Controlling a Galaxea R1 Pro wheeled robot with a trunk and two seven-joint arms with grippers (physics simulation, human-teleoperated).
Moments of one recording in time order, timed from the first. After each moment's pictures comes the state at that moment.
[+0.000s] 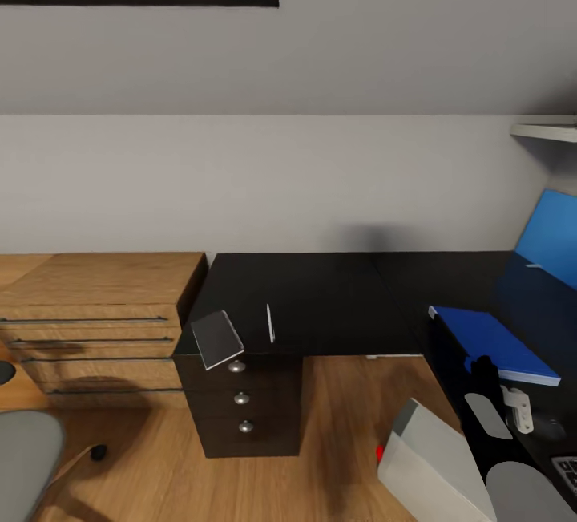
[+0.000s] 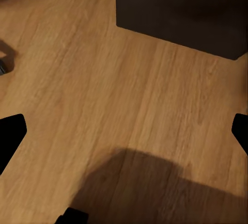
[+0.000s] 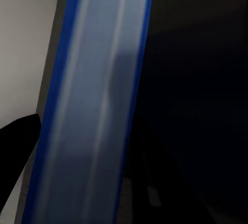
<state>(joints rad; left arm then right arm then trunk) -0.10 -0.04 -0.29 -0.52 0.46 -0.25 0.31 -0.61 -0.12 -0.43 -0.62 -1.17 -0.39 -0.06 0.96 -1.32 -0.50</state>
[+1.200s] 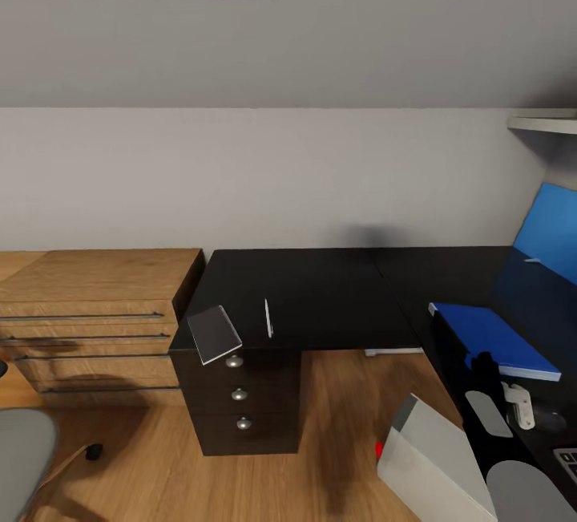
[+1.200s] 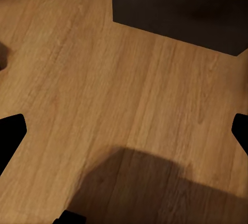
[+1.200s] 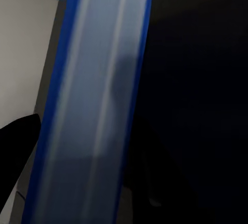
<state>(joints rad) -0.10 -0.05 -0.29 -0.52 0.46 -0.25 0.31 -0.61 -0.12 -0.43 -0.64 -1.15 -0.39 -0.06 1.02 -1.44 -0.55</state>
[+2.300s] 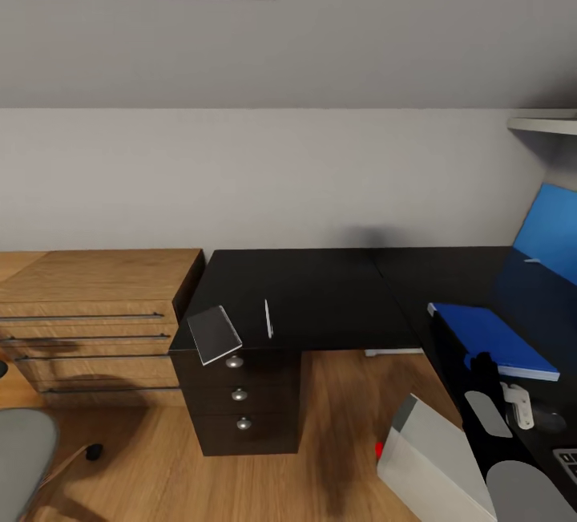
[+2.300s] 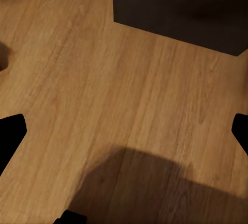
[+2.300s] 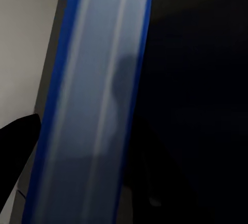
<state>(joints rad) -0.10 -0.04 -0.29 -0.52 0.46 -0.24 0.31 -0.61 -0.12 -0.43 -0.64 -1.16 -0.38 -0.06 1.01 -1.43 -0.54</state>
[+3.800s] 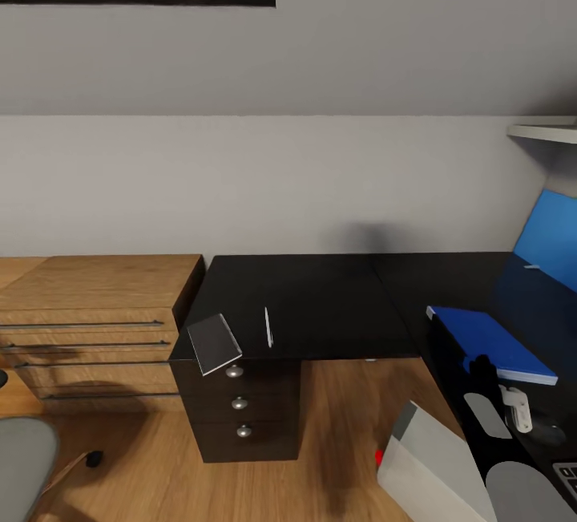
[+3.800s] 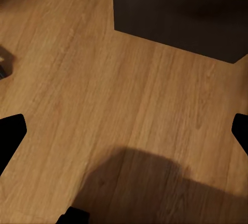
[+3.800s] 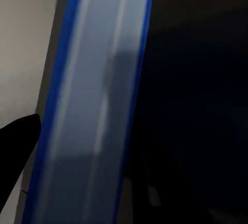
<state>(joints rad) -0.10 -0.04 -0.29 -0.52 0.46 -0.24 0.31 -0.61 -0.12 -0.43 -0.62 -1.17 -0.38 -0.07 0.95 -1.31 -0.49</state>
